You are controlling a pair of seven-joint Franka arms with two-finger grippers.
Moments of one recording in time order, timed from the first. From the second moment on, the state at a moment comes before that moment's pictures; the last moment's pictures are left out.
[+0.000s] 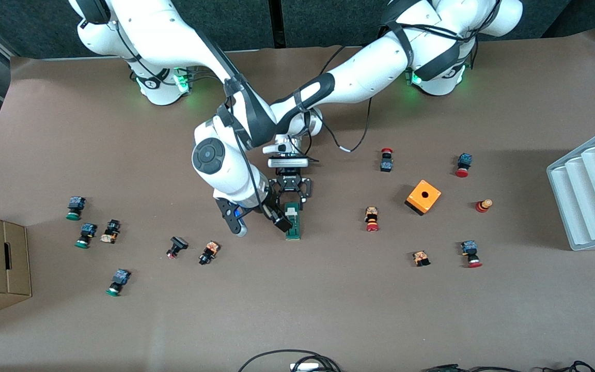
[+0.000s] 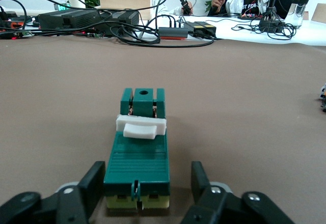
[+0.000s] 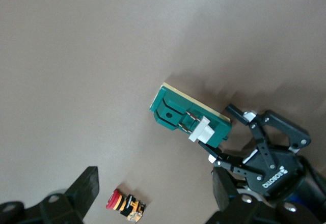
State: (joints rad) left arm -0.66 1.03 -0.51 -1.65 2.08 1.87 -2.48; right arm 0.83 0.58 -0.27 -1.58 0.52 2.31 1.39
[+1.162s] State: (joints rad) left arm -0.73 1.05 -0.45 -1.65 2.11 1.81 -2.49; right arm 0.91 0.76 -0.27 -1.56 0.52 2.44 1.48
